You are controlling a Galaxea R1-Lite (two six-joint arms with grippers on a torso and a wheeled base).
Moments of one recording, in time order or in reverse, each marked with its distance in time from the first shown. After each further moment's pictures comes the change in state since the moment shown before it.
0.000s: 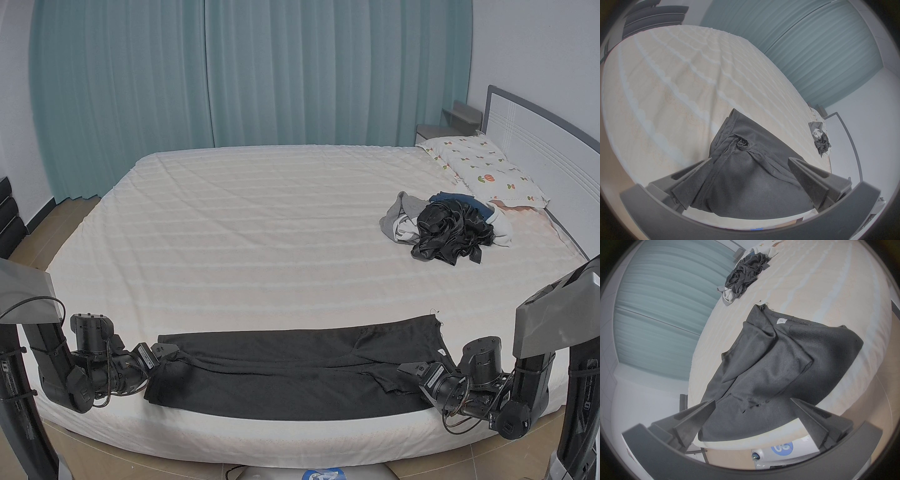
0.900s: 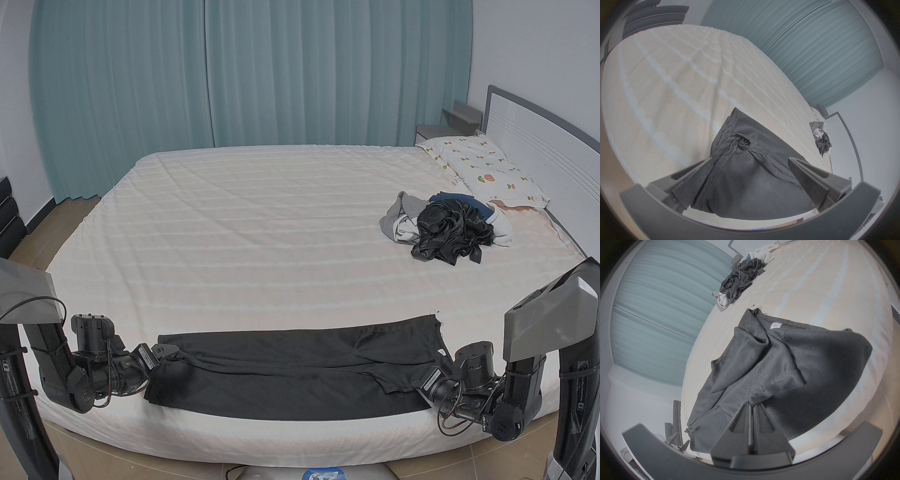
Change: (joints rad) left arm 0.000 0.005 0.000 0.000 0.005 0.003; right arm 0.012 0.043 -0.007 0.000 -0.072 -0.007
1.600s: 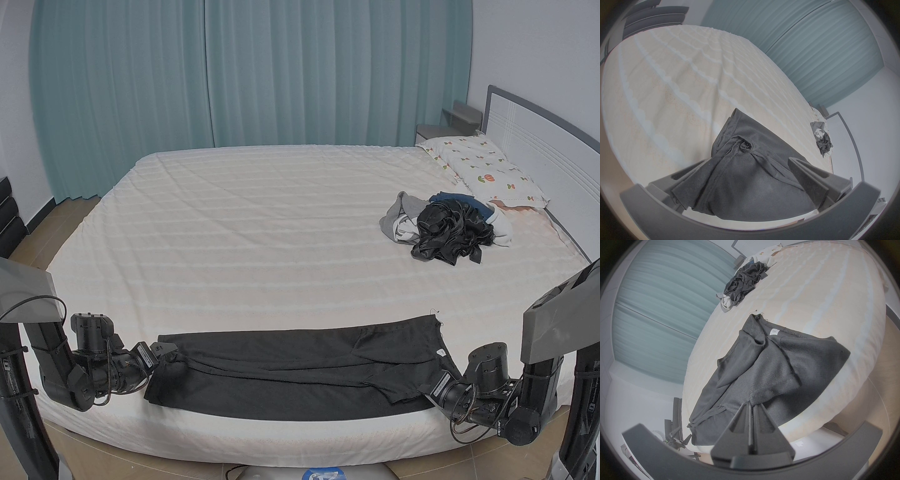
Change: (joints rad) left arm 0.015 0.009 -0.017 0.000 0.006 0.002; right arm 0.016 -0.092 0.103 0.001 0.011 -0.041
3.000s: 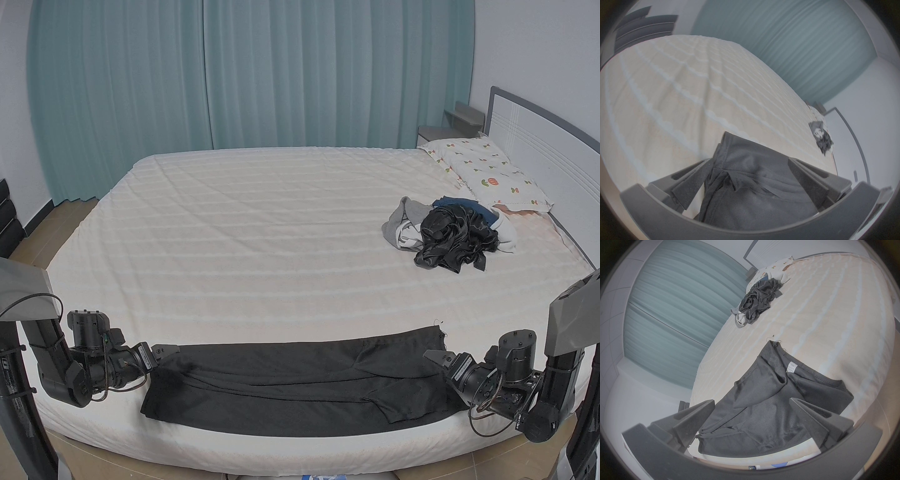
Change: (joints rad) left arm 0.025 0.011 -0.027 0.013 -0.076 0.242; right arm -0.077 -0.099 0.075 -0.133 0.019 -0.066
